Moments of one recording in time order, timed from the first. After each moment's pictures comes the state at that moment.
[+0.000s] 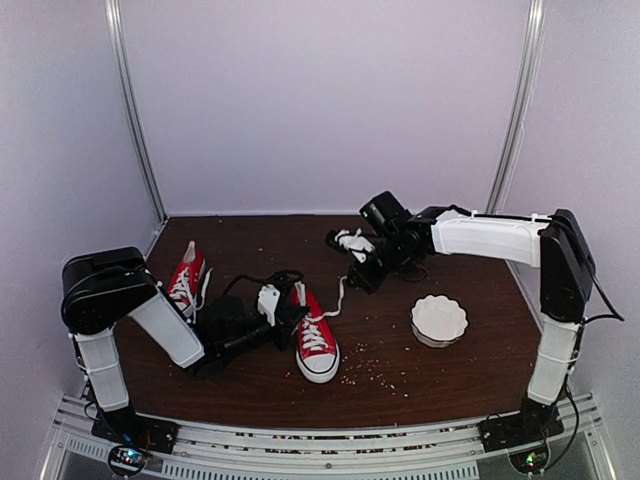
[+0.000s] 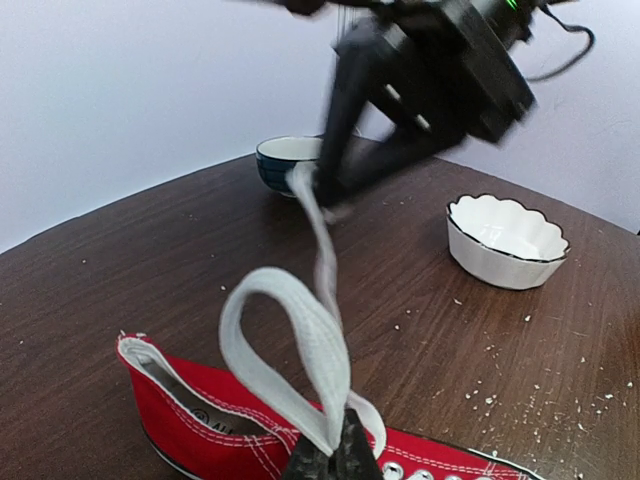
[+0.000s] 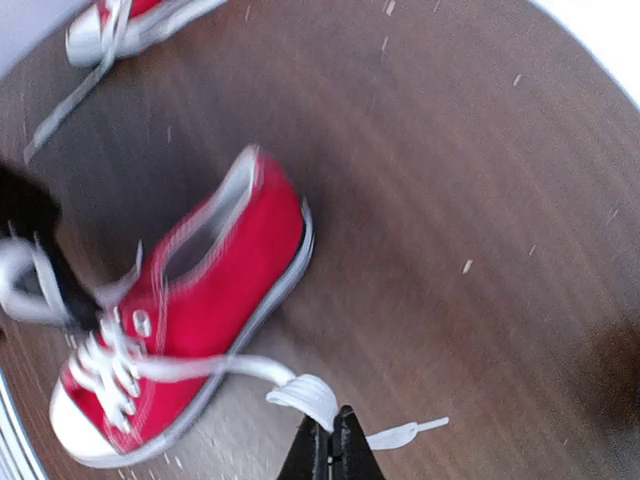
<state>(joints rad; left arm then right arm) -0.93 1.89 0.50 1.27 -0.02 -0.05 0.73 1.89 1.48 -0.56 -0.21 -0.21</state>
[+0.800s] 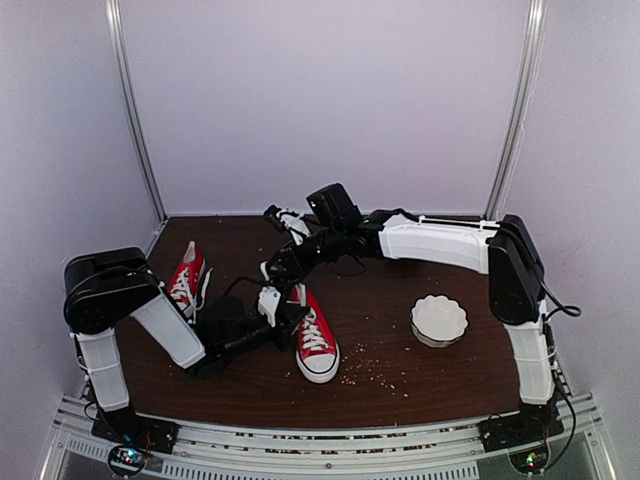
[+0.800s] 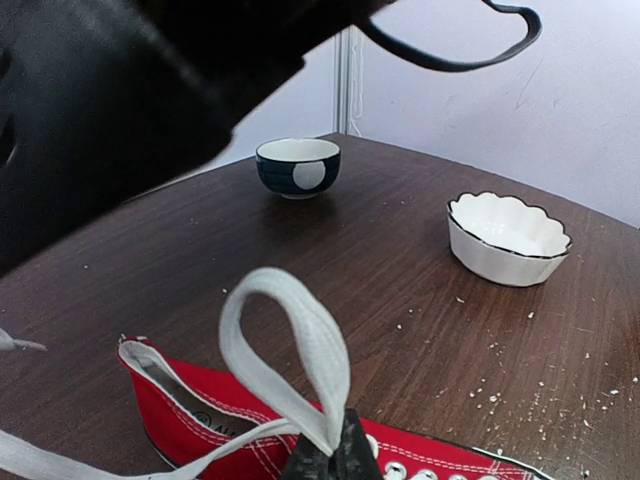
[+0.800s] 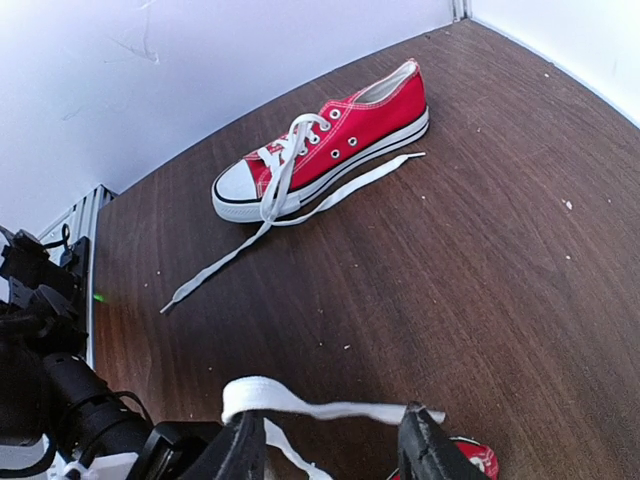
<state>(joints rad) -0.93 1.90 0.50 1.29 -0.03 -0.03 0.86 2.18 1.85 -0.27 -0.43 0.05</state>
